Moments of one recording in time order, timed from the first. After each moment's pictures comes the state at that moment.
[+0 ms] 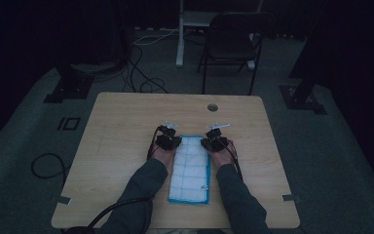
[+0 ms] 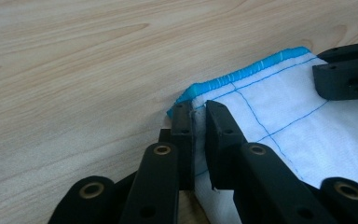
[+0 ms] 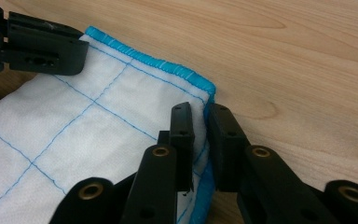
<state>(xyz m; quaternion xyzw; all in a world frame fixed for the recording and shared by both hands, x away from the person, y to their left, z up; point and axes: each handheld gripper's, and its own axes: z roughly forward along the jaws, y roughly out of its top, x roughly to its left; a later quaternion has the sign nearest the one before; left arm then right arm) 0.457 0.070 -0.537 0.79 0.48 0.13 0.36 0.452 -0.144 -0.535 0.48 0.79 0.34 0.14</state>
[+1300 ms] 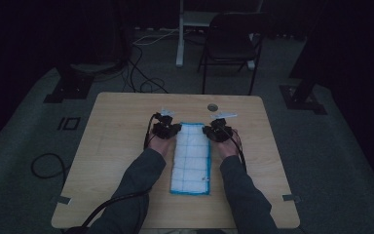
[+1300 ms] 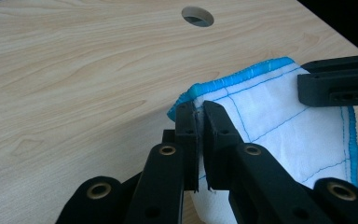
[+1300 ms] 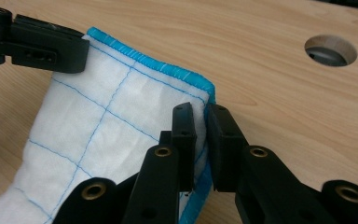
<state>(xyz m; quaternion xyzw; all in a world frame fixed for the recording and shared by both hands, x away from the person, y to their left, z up) 0.464 0.081 -0.480 0.77 0.47 0.13 0.42 0.457 -0.153 -0.484 0.45 0.78 0.40 0.16</state>
